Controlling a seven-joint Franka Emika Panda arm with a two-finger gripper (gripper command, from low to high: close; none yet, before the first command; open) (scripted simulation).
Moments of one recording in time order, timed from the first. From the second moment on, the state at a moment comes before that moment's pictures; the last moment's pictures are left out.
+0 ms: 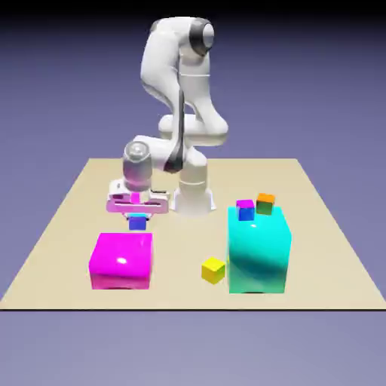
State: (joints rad) arm -0.15 -0.15 -0.37 -2.83 -0.44 2.43 0.70
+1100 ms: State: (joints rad) arm -0.65 -0.01 0.72 -2.60 0.48 2.49 1.77
